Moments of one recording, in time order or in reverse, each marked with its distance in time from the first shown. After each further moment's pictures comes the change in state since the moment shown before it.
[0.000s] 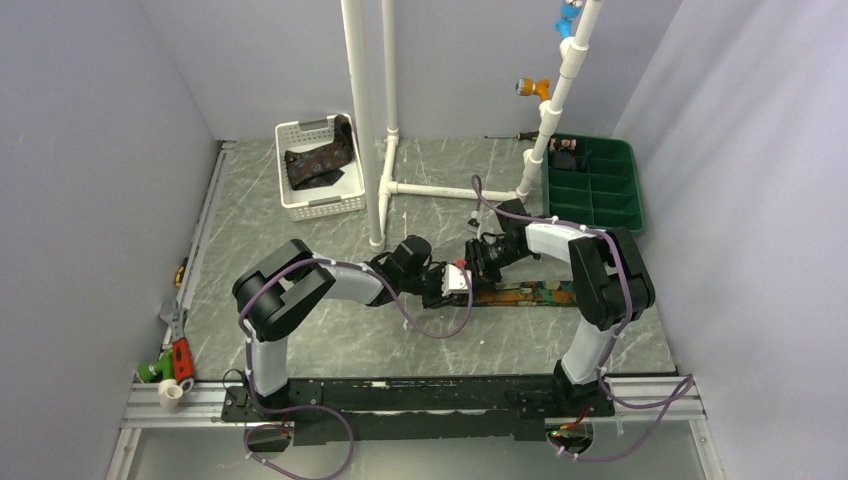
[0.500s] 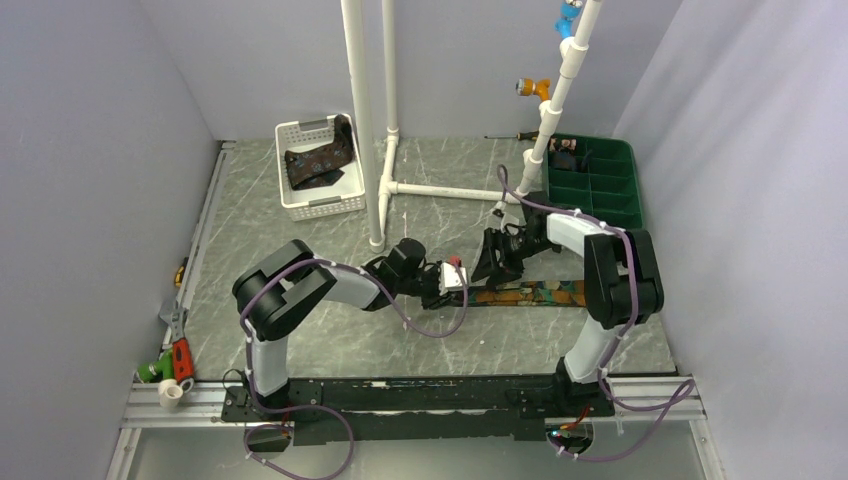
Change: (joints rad) left arm 0.011 0.008 -0.066 0.164 0.004 -0.106; right arm -0.146 0.020 0.067 -0.134 0.116 -0.115
